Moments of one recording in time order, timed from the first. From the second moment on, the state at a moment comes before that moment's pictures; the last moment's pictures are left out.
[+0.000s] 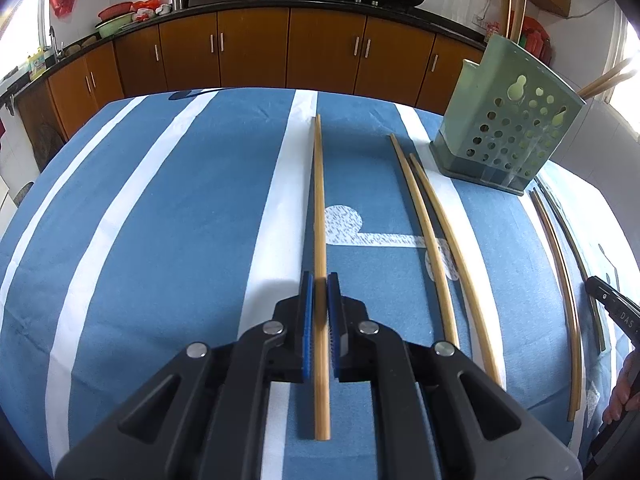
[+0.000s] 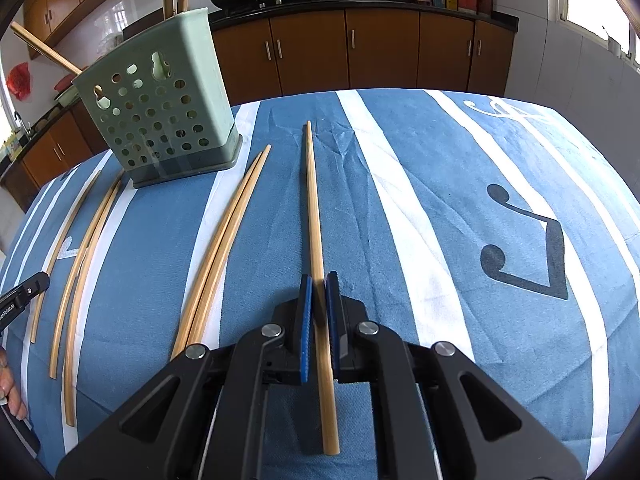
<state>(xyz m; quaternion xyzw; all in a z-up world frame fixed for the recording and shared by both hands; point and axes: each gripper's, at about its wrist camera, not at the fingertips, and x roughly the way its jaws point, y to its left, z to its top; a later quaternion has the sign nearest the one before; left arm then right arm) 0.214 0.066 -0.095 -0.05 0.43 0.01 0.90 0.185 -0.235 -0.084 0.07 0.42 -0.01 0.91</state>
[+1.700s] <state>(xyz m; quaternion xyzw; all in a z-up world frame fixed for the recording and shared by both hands) 0.183 0.062 -0.055 -0.04 0.40 0.00 0.92 0.157 -0.254 -0.032 0.09 0.34 0.00 0.94</state>
